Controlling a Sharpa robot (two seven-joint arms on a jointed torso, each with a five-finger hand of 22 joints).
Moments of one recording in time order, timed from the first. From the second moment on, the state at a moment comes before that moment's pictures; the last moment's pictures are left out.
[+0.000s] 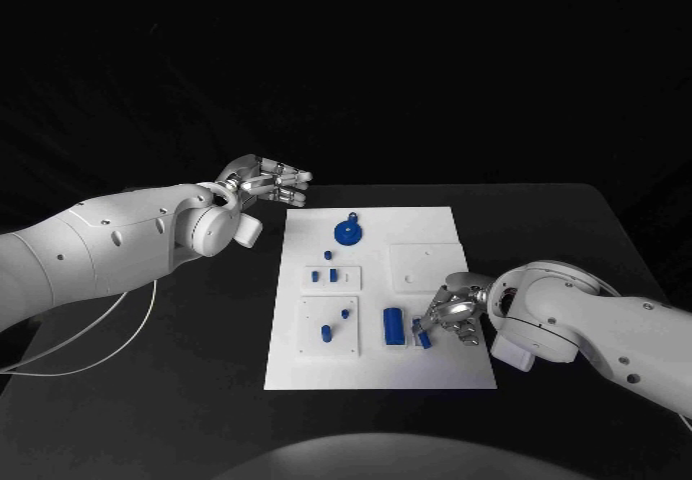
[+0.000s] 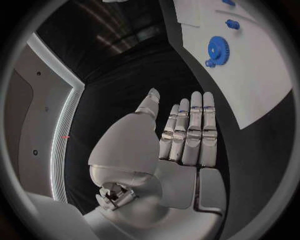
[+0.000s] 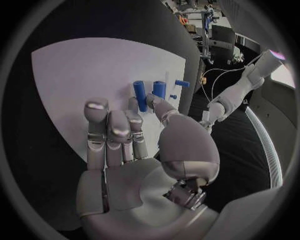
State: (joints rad) left arm 1.27 -0.74 -0.16 1.13 -0.20 -0.16 0.26; left_hand 1.34 -0.02 0.00 0.02 0.08 1.03 0.14 0.06 0.06 1.18 0.11 0.06 0.06 1.26 0.08 0.07 0.12 0.06 1.09 0.07 0.17 0.12; right arm 0.89 -0.85 0.21 1.71 -1.05 0.06 -0.70; right_hand 1.08 -0.08 0.40 -0.18 0.38 1.18 0.00 0.06 0.84 1.32 -0.06 1.00 1.19 1.46 -0.11 1.05 1.20 0.06 1.46 -0.14 0.68 1.31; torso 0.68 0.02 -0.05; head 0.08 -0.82
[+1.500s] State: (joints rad) left arm 1.27 -0.75 -0.16 1.13 -0.20 -0.16 0.26; left_hand 1.34 -0.02 0.00 0.02 0.08 1.03 0.14 0.06 0.06 1.18 0.11 0.06 0.06 1.26 0.08 0.07 0.12 0.06 1.09 0.07 0.17 0.12; right arm 0.89 -0.88 0.21 1.73 -1.07 0.06 -0.70; right_hand 1.10 -0.19 0.23 0.20 0.05 1.22 0.00 0.07 0.89 1.33 -0.07 1.00 1.19 1.47 -0.11 1.04 1.20 0.06 1.46 -0.14 0.66 1.31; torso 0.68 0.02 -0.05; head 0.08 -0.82
